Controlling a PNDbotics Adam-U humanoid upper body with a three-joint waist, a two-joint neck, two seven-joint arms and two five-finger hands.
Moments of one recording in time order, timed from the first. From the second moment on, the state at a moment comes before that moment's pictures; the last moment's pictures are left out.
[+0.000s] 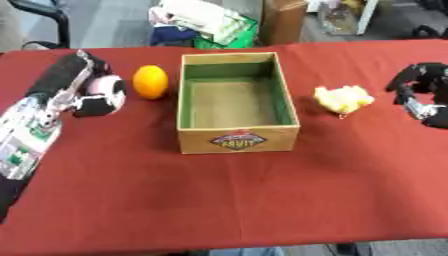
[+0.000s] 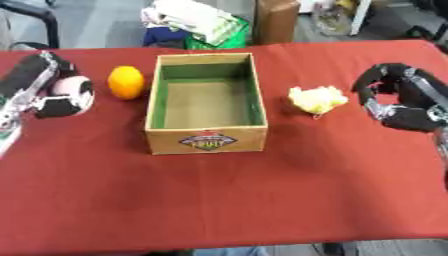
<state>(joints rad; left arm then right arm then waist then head) -0.68 0.56 -0.30 -1.38 -0.64 0.08 -0.07 -0.43 -0.52 -0.05 -1.34 -0.07 -0.40 0.52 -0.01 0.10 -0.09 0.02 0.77</state>
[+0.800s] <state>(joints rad) -0.88 0.30 -0.34 -1.02 -0.57 -0.07 -0.08 -0.47 -0.47 0.00 -1.32 -0.06 -0.42 0.58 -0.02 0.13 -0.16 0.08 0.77</state>
